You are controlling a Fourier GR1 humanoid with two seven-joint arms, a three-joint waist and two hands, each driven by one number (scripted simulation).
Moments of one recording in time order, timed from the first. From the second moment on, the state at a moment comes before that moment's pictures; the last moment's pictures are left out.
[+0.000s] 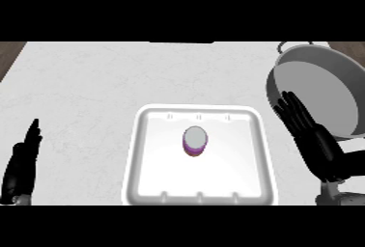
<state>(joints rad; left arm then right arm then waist) 0.05 0.49 -0.11 -1.39 0.08 0.42 0.11 -0.04 -0.29 0.08 -1.64 -0.33 0.11 0.02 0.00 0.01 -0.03</state>
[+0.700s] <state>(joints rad) -0.17 0.39 -0.09 -1.58 0.24 0.31 0.13 -0.28 -0.26 0.10 -1.34 0.13 -0.21 -0.29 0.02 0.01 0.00</state>
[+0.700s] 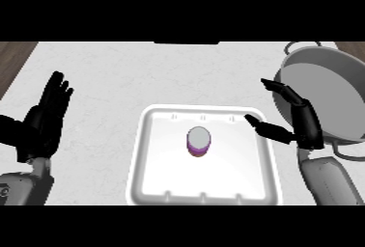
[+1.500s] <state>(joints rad) -0.20 0.37 -0.05 -1.58 0.24 0.29 0.17 -0.44 -0.38 0.33 -1.54 0.27 0.13 0.17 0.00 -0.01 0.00</state>
